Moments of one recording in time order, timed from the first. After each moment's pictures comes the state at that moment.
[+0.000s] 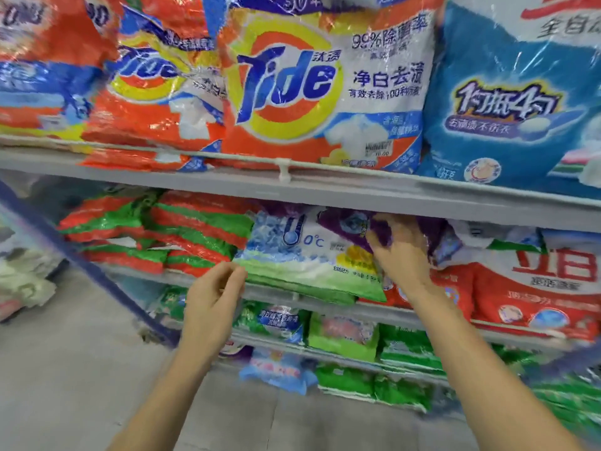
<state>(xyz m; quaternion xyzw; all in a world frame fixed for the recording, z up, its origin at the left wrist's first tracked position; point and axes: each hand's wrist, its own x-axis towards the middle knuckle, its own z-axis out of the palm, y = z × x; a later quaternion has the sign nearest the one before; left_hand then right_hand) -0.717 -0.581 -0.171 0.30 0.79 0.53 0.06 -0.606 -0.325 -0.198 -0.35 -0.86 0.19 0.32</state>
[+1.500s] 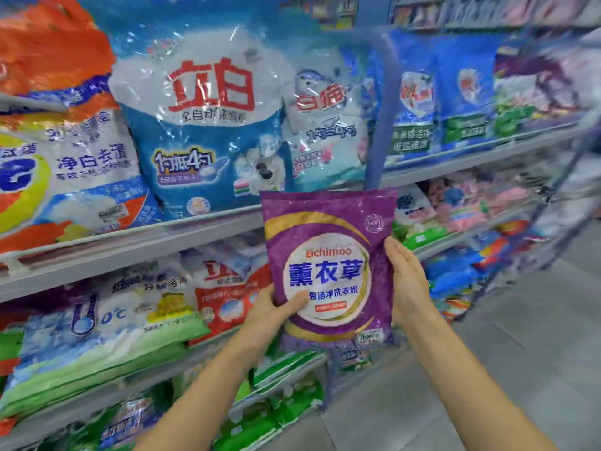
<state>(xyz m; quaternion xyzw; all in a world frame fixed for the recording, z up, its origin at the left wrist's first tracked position) -0.510 -0.408 -0.165 0.42 0.50 0.52 0.55 -0.327 -0.361 -0.115 -0.38 -0.33 0.59 0.63</state>
